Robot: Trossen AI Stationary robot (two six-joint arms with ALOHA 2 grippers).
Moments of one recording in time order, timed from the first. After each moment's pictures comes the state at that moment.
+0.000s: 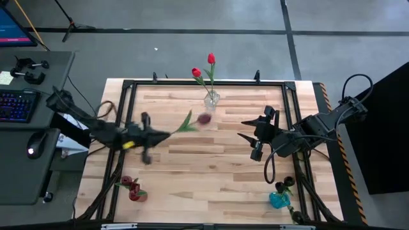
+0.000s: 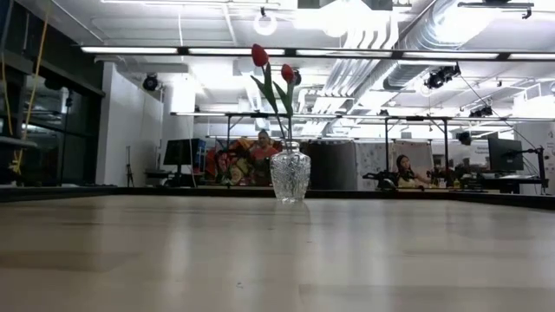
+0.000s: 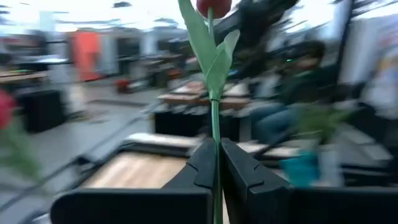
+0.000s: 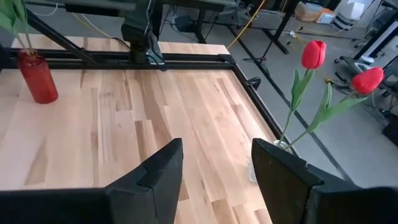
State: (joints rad) left arm -0.53 0.86 0.61 0.36 -0.72 0.04; right arm 0.51 1.29 1.47 -0.85 0.81 0.27
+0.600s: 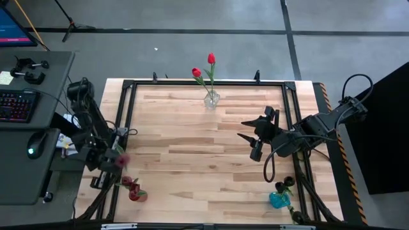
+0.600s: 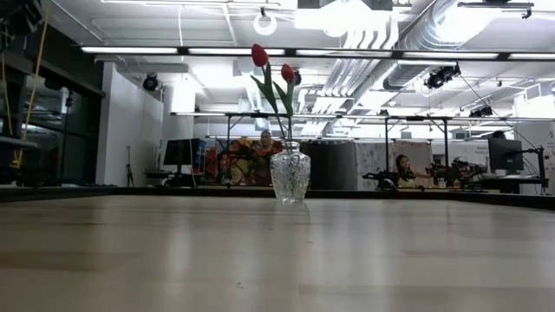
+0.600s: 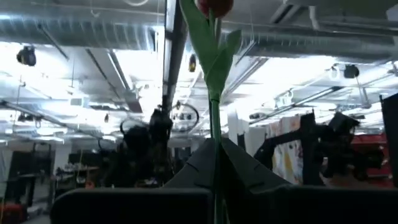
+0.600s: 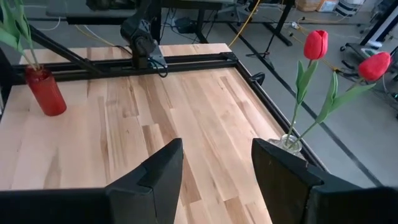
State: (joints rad) left arm -1.25 0.97 0.35 1.55 -0.82 0.79; right arm 0.51 1.29 1.47 -0.85 0.80 0.35
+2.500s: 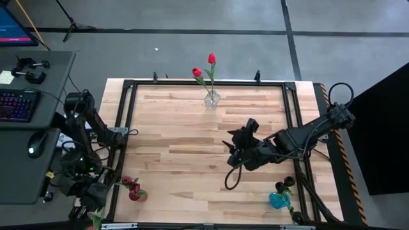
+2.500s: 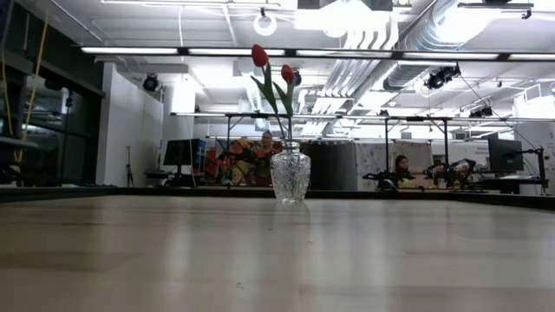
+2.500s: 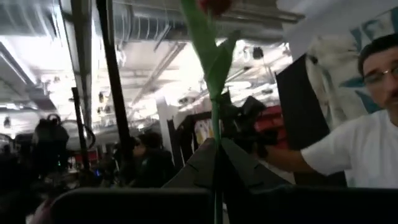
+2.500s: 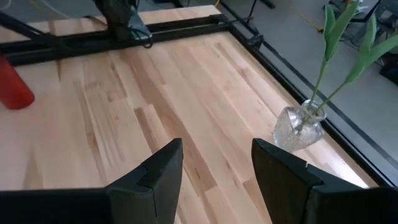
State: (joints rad) left arm -1.54 1.34 0.44 1.57 -0.83 0.77; right arm 0.46 1.52 1.47 -0.82 0.81 0.56
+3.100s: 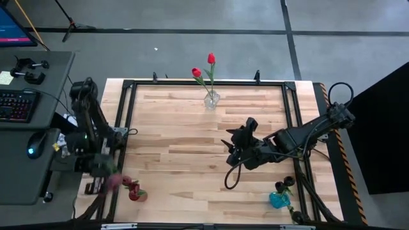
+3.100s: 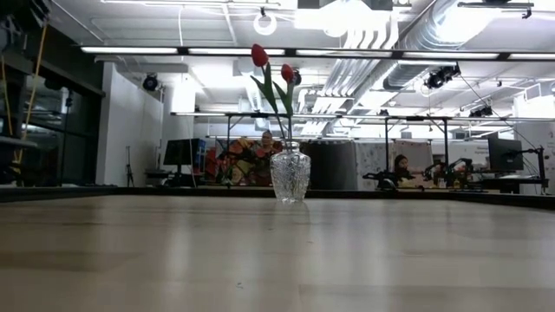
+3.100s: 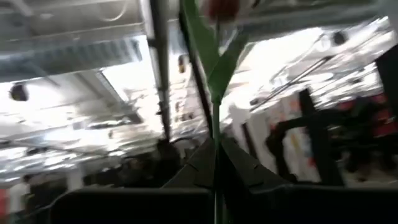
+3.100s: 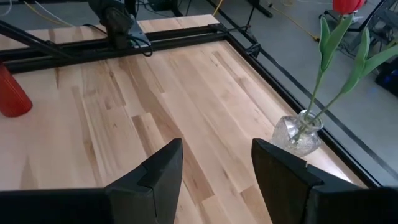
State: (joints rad) left arm -1.40 1.02 0.42 1.57 -0.89 1.11; right arm 0.46 1.52 1.47 -0.78 0.83 0.52
